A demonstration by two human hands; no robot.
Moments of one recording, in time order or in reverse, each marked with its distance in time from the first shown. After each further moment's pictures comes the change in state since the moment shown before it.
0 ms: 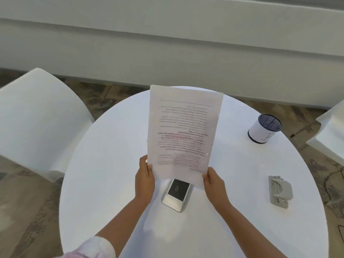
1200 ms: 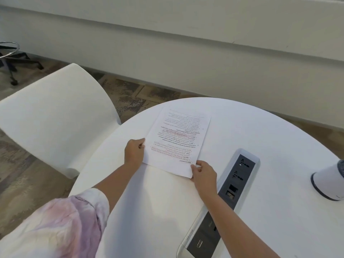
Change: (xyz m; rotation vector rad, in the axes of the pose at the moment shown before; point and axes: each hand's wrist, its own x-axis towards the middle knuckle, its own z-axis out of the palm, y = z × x) left_hand 0.214 -0.056 -0.053 0.290 0.178 -0.072; right_hand 0.142 -0.081 0.106 0.145 -0.103 0.043
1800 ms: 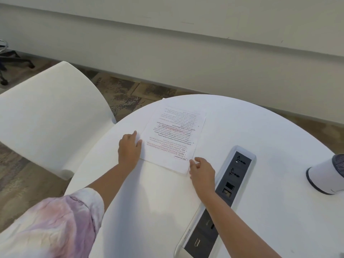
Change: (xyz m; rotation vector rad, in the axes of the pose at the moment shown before) left_hand 0.005 0.004 0.000 0.244 0.014 0.054; right_hand 0.003 0.004 -0.003 -0.101 0.057 -0.061
